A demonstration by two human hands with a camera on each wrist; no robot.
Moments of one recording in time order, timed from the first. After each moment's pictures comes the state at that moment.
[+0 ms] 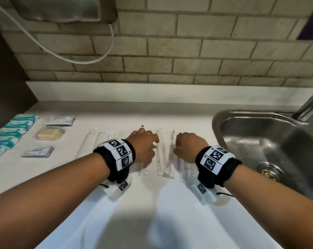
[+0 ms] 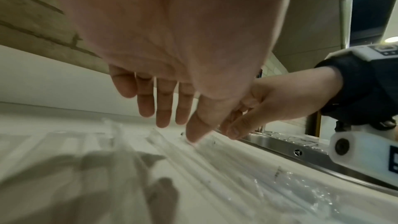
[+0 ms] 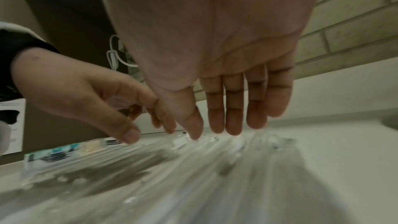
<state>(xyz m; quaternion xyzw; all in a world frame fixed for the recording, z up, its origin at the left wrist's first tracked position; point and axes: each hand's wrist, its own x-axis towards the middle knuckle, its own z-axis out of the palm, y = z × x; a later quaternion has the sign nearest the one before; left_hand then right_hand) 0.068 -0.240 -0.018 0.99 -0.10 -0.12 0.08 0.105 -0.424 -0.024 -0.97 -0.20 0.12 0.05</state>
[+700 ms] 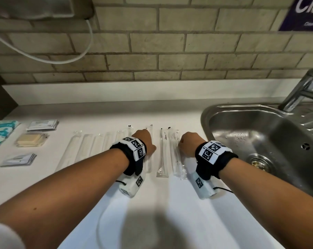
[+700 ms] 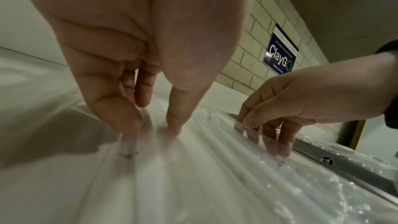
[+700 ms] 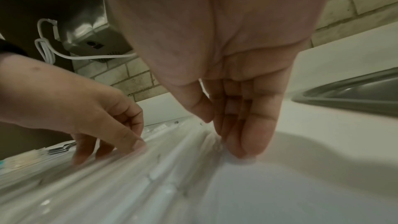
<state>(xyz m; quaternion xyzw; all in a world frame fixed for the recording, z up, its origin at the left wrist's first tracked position) 0.112 -0.285 -0.041 0.98 0.08 -0.14 0.12 0.131 -0.454 -0.039 -0.97 -0.05 0.19 0.14</state>
